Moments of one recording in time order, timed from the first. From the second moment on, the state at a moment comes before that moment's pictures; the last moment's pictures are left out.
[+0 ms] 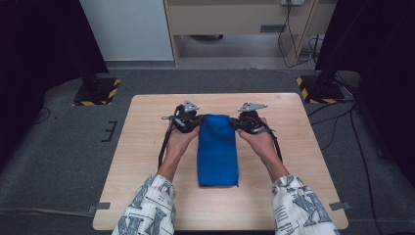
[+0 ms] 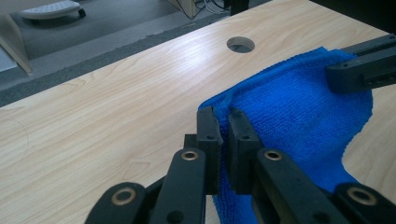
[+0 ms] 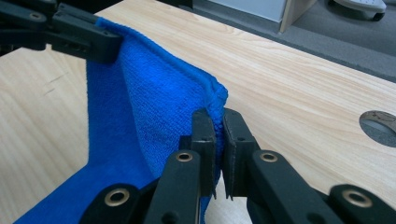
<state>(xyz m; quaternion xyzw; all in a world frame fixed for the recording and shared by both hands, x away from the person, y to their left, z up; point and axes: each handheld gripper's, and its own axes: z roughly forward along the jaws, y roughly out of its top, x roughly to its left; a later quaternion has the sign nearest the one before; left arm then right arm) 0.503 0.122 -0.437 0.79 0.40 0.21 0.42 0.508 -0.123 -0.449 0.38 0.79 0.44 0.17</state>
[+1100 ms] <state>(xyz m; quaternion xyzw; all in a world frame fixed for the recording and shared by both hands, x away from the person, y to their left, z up) 0.454 0.130 -0.447 0.80 0.37 0.19 0.44 0.463 -0.135 -0.457 0.35 0.80 0.47 0.15</state>
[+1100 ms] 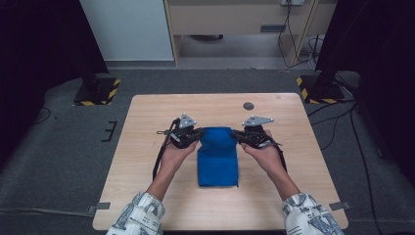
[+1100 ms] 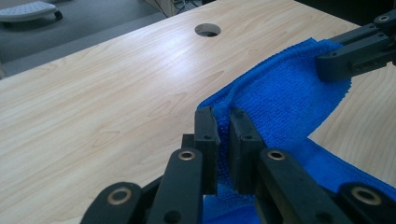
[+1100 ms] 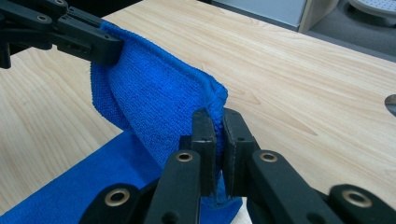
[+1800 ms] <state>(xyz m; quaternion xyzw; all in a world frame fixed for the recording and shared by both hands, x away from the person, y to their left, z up) 0.452 0.138 -0.457 0.78 0.39 0.16 0.46 0.460 -0.133 -0.457 0.35 0.80 0.47 0.14</state>
